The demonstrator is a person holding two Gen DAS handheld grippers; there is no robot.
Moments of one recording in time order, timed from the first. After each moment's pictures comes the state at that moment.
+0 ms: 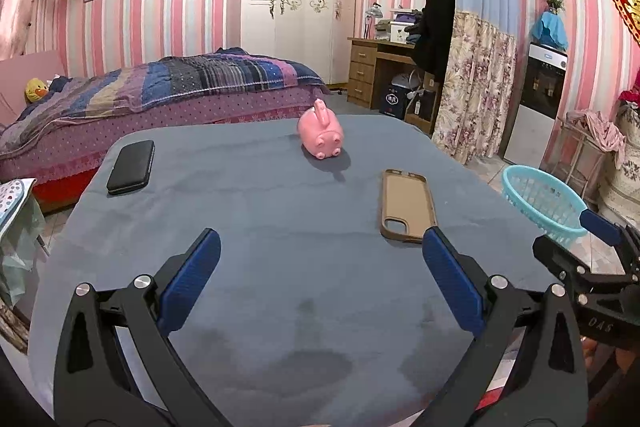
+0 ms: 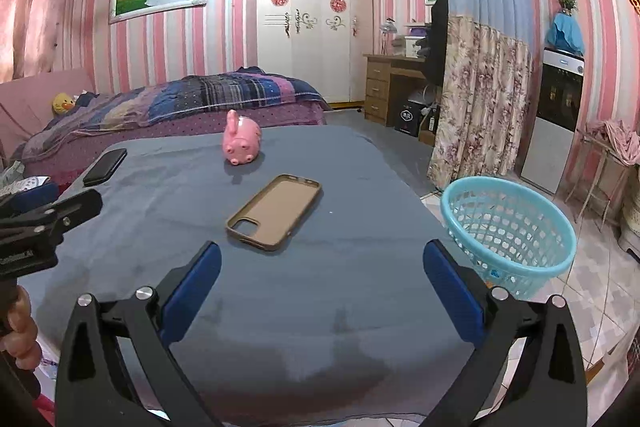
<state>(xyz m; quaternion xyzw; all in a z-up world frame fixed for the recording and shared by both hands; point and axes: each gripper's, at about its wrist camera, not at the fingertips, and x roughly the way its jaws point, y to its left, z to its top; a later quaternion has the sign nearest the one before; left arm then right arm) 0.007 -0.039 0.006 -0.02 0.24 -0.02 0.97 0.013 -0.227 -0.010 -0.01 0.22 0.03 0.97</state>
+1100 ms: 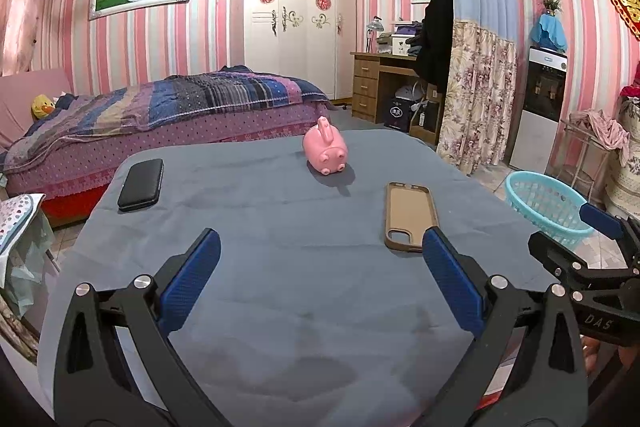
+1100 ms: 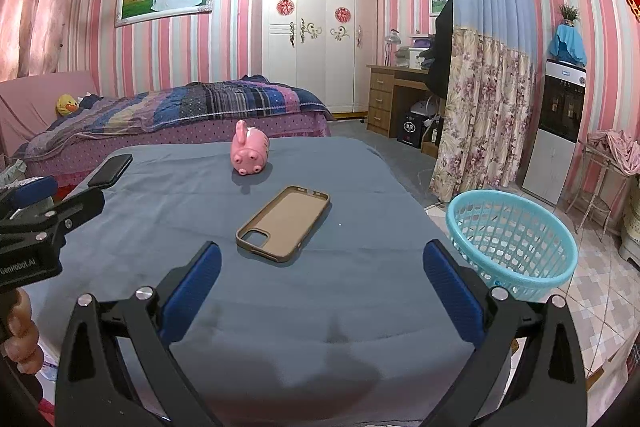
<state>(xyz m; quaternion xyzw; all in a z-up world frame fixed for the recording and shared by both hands) -0.003 -0.040 0.012 0.00 0.22 -0.01 0.98 0.015 -0.231 0.003 -0.01 0.21 0.04 0.98</state>
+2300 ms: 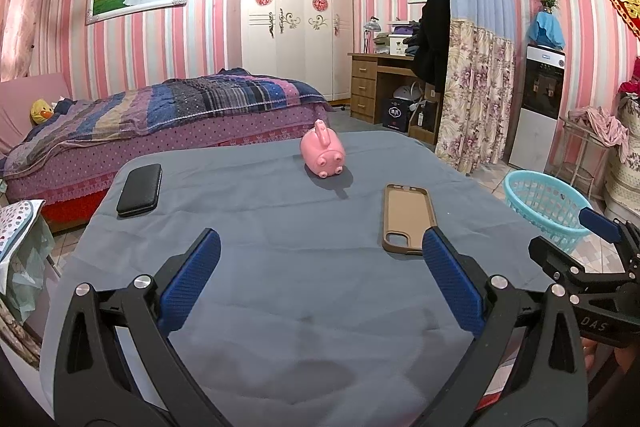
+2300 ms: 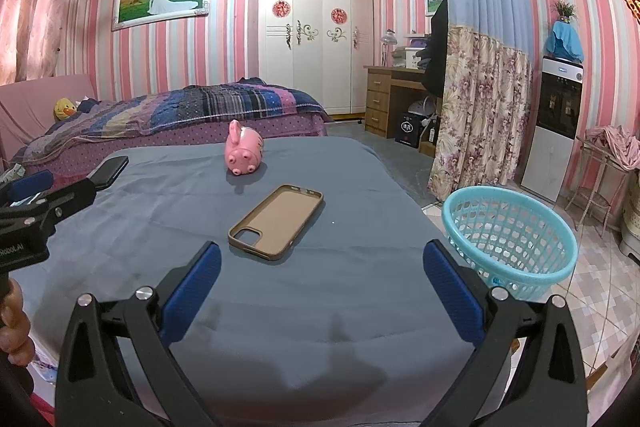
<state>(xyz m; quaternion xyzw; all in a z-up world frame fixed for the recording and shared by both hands) -0.005 -0.040 0.013 0.00 0.21 -0.01 0.98 0.015 -0.242 -0.002 -0.01 0.20 0.03 0.98</state>
